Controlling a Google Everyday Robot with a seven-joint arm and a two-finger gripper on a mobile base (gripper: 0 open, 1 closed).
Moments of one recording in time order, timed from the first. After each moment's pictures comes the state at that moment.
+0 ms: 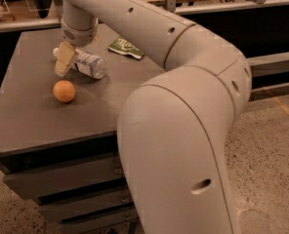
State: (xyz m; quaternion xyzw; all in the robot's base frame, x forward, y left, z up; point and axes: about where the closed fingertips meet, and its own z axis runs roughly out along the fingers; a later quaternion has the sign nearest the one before) arm 0.721 0.191 0.861 -0.51 0.83 0.05 0.21
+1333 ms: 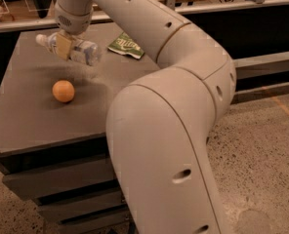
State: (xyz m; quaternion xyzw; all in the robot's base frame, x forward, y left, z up) arm 0.714 0.206 0.895 -0.56 0.80 0.09 0.20
